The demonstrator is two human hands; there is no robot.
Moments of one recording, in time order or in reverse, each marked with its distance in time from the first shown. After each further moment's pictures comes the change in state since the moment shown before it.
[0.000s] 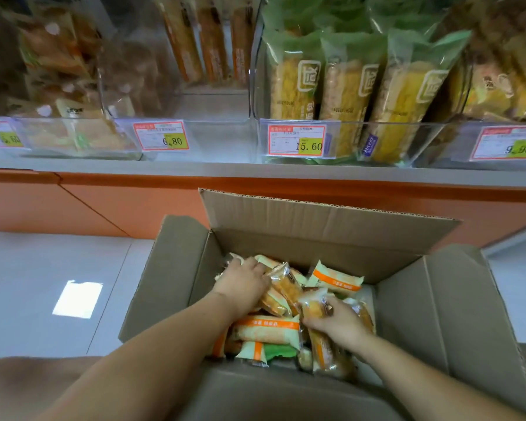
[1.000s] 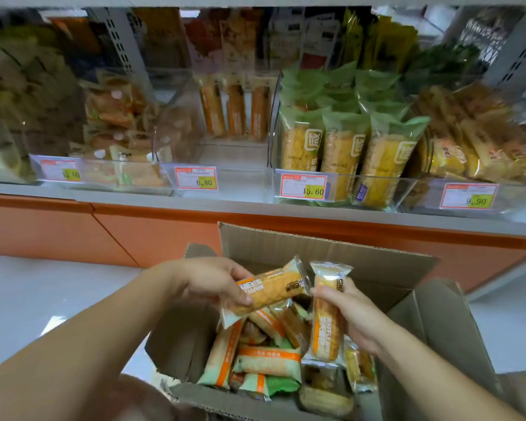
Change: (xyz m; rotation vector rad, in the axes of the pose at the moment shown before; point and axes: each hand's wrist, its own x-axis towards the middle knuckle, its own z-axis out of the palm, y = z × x) left_hand -0.078 -0.089 -0.067 -1.599 -0.296 0.013; right_hand -0.067 -0.082 -0.049 0.597 -0.067 -0.196
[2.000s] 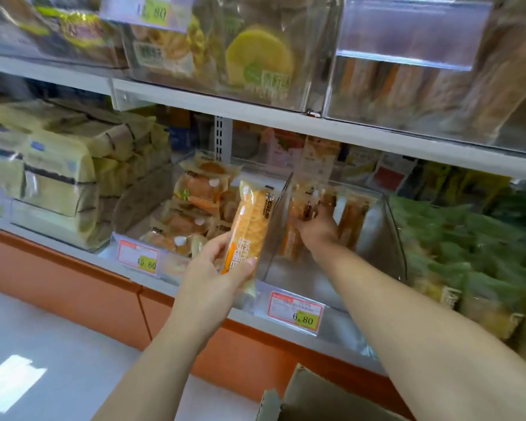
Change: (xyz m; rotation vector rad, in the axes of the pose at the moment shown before) left_hand -0.078 0.027 -0.140 -0.428 1.193 0.607; right_hand 0.220 -0.288 0.209 -0.472 0.431 -0.669
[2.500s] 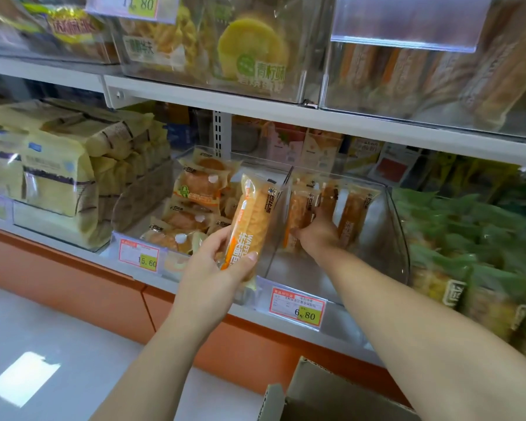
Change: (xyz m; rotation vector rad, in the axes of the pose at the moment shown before) left_hand -0.002 0.004 0.000 0.077 -0.019 0.043; right_hand -0.010 0.010 -0.003 -0.179 -0.085 0.050
